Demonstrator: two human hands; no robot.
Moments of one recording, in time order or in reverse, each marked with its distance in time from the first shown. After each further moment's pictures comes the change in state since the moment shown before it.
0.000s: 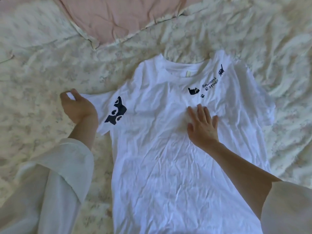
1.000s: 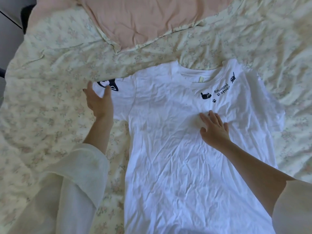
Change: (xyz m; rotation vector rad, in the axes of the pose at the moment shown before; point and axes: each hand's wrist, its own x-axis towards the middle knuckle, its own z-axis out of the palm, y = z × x) left_hand -0.004 0.016 -0.027 -0.092 -0.355 -0.116; right_hand -0.003 -0.002 -0.012 0.115 -0.105 0.056
